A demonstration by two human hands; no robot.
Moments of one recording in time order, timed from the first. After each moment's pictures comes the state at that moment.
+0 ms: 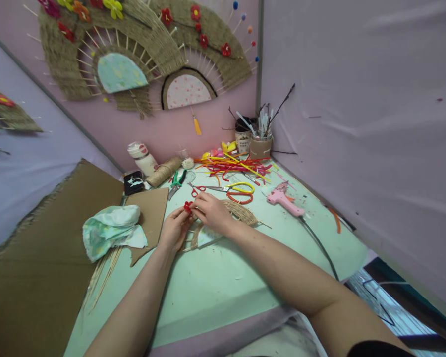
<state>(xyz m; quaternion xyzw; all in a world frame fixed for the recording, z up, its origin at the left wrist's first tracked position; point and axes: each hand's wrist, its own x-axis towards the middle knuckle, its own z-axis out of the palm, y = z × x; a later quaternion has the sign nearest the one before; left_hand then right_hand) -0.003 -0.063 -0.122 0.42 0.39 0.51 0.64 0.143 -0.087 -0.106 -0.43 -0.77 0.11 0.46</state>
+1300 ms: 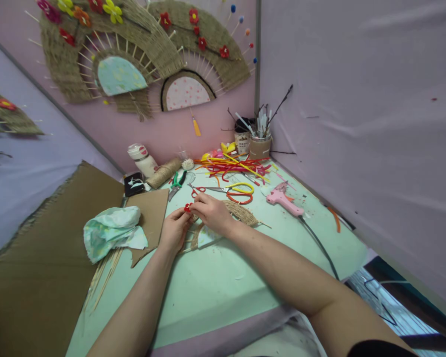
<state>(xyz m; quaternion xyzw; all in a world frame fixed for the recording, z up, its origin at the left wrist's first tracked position) -0.002 -0.064 -0.121 0.45 0.40 0.51 0.62 0.144 -0.086 -0.112 -0.40 -0.78 0.03 0.48</state>
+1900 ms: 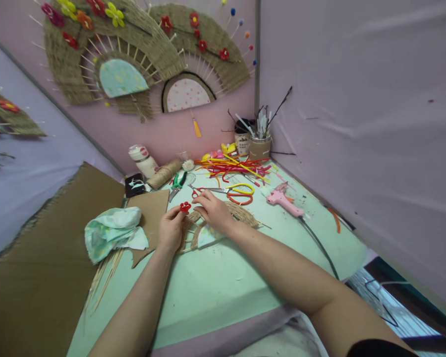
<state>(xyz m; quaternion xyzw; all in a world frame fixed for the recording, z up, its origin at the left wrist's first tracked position) -0.008 -0.054 -0.128 0.48 0.41 0.56 0.53 0.145 -0.084 -0.114 -0.44 -0.73 0.10 0.51</state>
